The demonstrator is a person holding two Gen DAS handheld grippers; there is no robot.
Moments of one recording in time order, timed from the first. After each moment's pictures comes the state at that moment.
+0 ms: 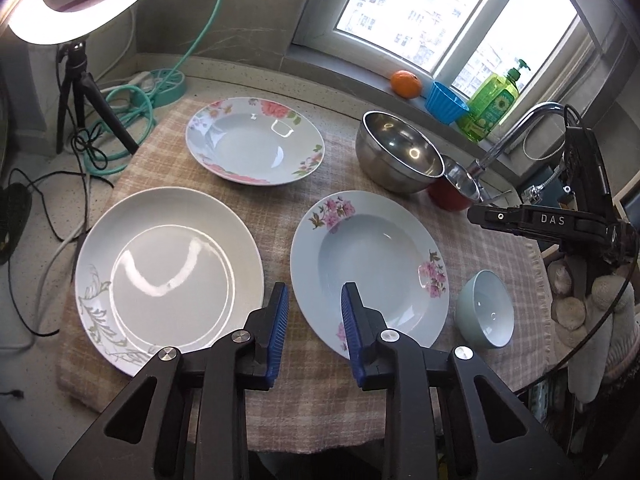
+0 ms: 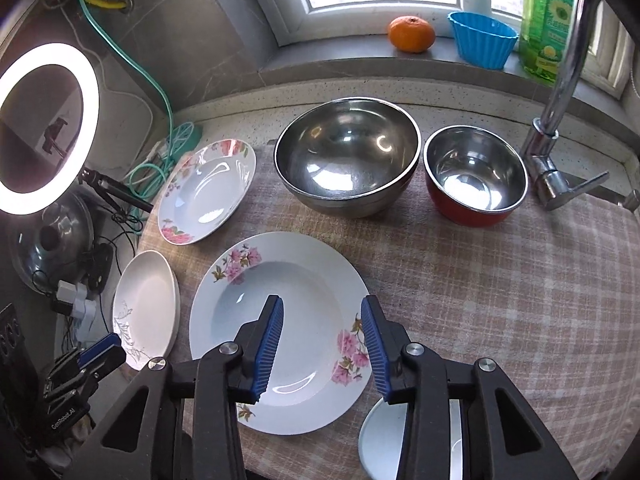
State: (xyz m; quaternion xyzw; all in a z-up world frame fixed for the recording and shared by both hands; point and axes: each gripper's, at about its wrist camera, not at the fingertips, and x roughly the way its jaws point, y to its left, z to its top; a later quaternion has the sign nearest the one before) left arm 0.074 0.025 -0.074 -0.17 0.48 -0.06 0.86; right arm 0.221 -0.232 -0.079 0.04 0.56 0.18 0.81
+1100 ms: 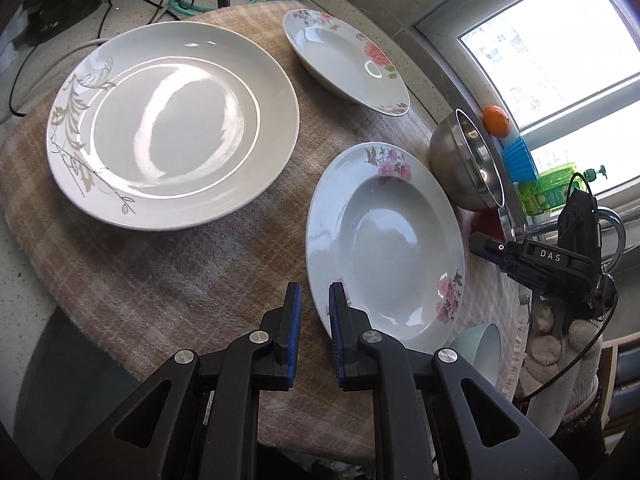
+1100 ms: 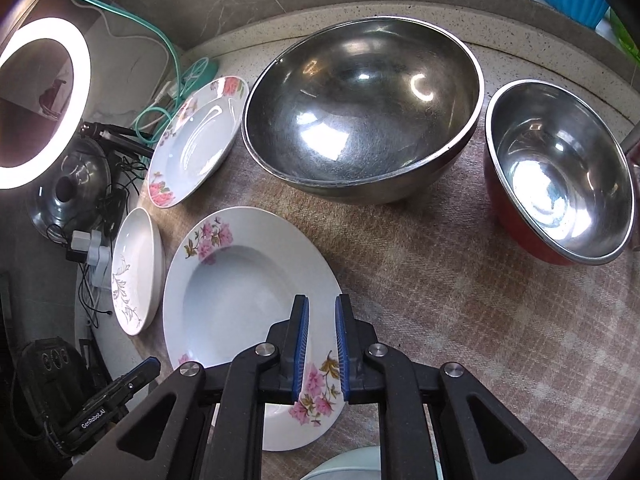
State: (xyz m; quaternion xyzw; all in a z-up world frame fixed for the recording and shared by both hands) left arm 0.052 0.008 -0.142 -0.38 0.50 0.08 0.78; right arm 0.287 -0.237 -0.148 0.02 0.64 0.29 0.71
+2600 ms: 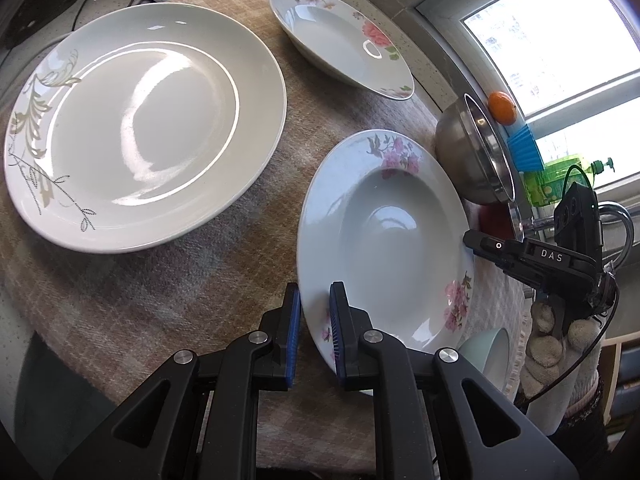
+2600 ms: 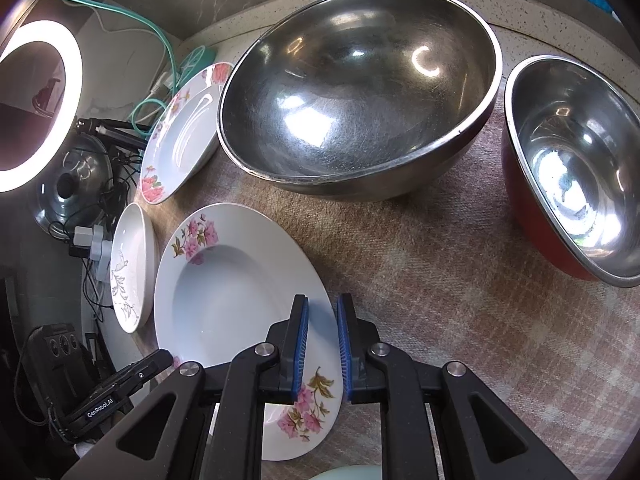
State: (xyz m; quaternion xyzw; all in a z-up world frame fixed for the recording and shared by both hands) left arm 0.077 0.006 -0.157 -0.37 0.52 0.06 0.77; right arm 0.297 -0.235 -0.170 0.03 0.66 0.30 0.69
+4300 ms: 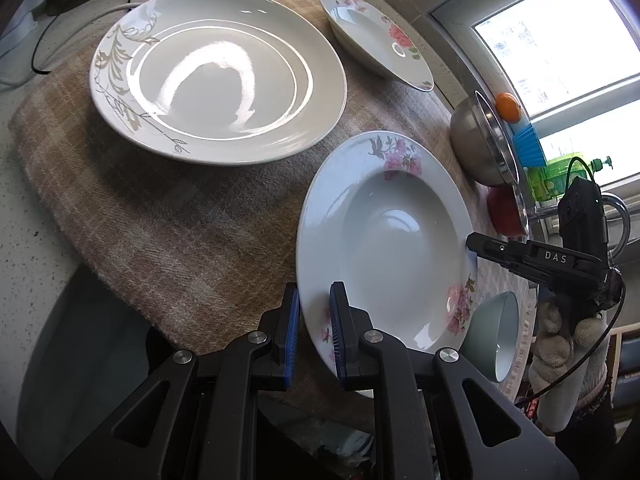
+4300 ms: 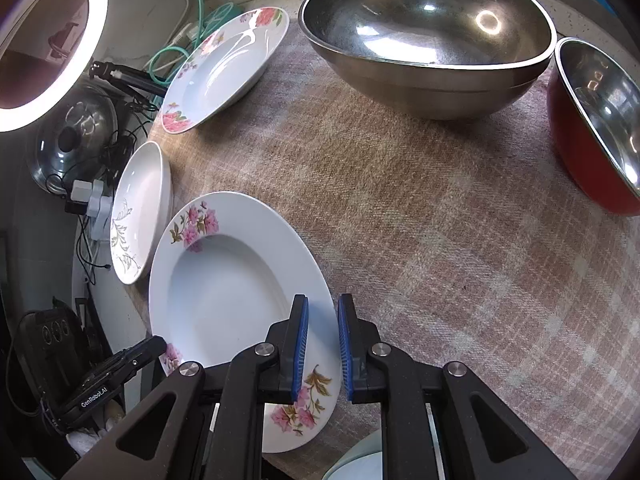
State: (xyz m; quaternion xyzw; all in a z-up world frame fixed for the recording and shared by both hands) left arm 0.021 0.017 -0.158 -0.38 0.52 0.07 0.76; right arm 0.251 -0.205 -0.167 -0.02 0.67 0.32 0.67
